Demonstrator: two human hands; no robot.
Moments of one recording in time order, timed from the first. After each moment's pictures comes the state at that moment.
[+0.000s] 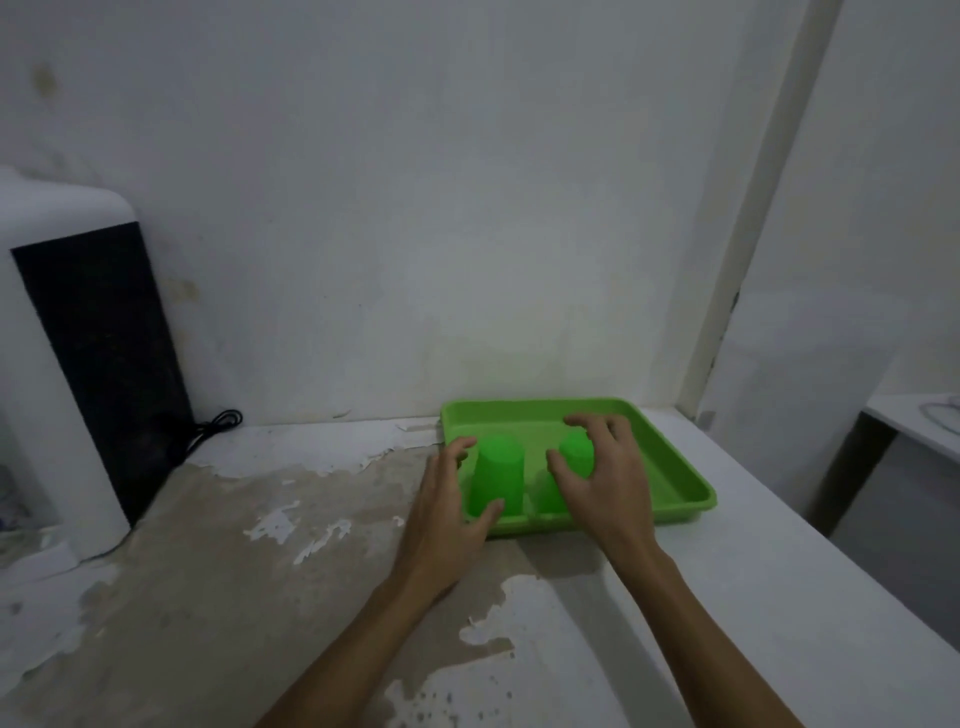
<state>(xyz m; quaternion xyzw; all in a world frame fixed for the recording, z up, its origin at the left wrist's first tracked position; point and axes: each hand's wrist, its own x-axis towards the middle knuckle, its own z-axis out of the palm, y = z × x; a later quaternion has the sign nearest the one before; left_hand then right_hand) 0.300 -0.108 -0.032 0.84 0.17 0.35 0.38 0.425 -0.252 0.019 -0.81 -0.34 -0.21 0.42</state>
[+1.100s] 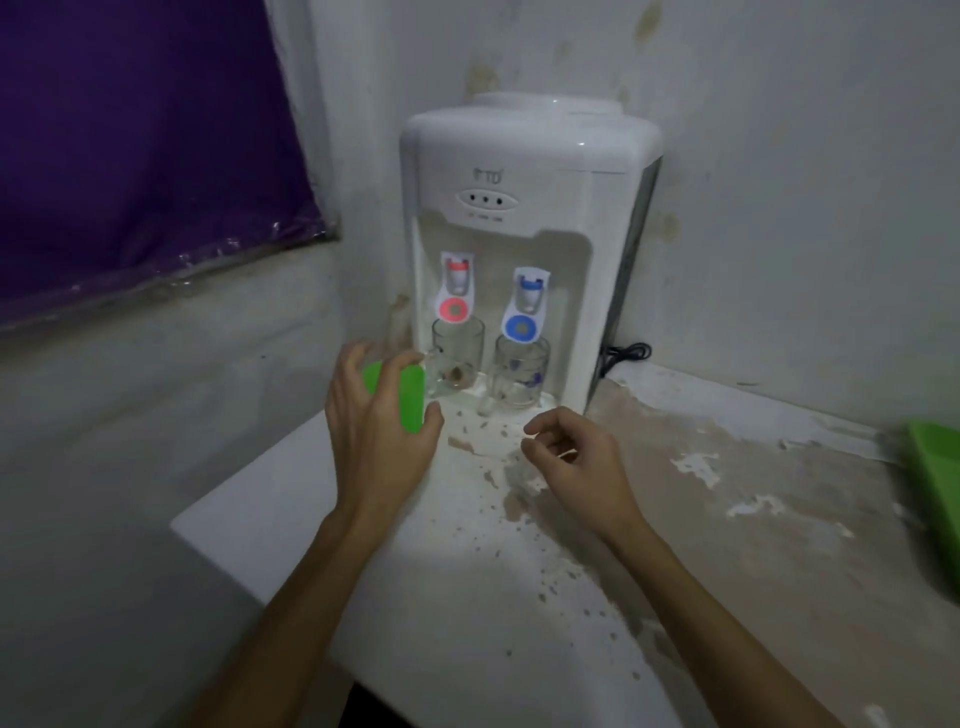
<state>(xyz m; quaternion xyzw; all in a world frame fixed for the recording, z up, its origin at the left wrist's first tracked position) -0.127 0.063 -0.002 0.68 0.54 0.49 0.03 0.079 0.009 -0.014 -0.59 -0.58 0.23 0.52</state>
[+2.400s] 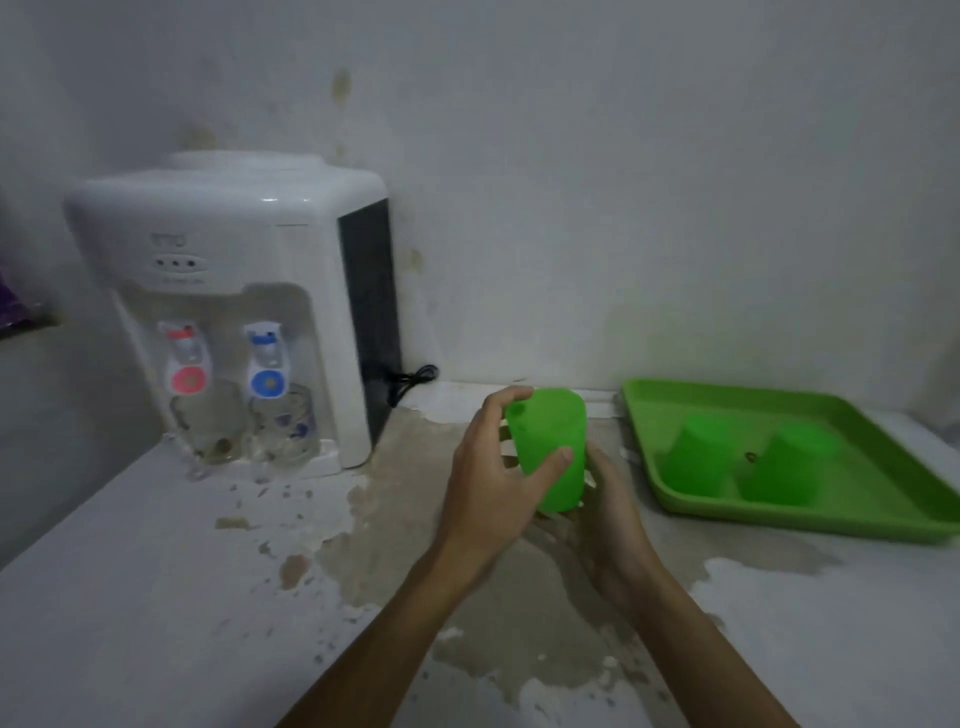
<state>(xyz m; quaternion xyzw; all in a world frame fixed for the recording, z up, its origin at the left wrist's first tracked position) 0.141 -0.055 0.022 0.74 0.23 0.46 0.44 0.241 -0.137 0.001 -0.49 -0.16 0.42 0.75</state>
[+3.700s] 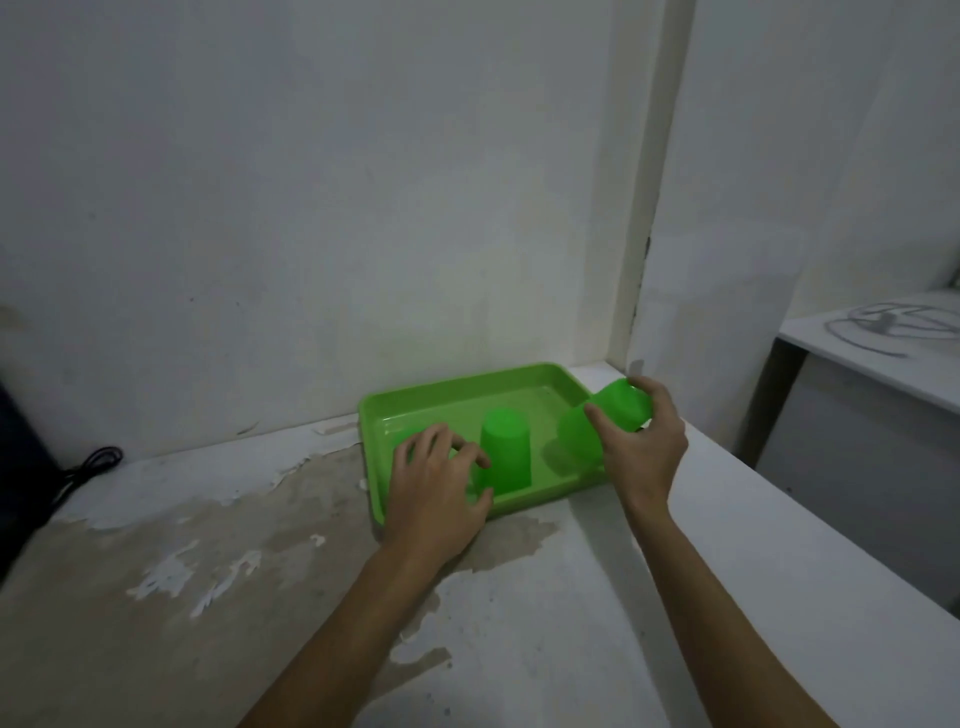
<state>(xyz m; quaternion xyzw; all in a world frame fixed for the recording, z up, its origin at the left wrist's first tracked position) 0.360 -0.148 -0.002 0.96 0.13 0.24 0.09 0.512 -0.321 -0.006 -0.75 -0.10 -0.27 0.60</state>
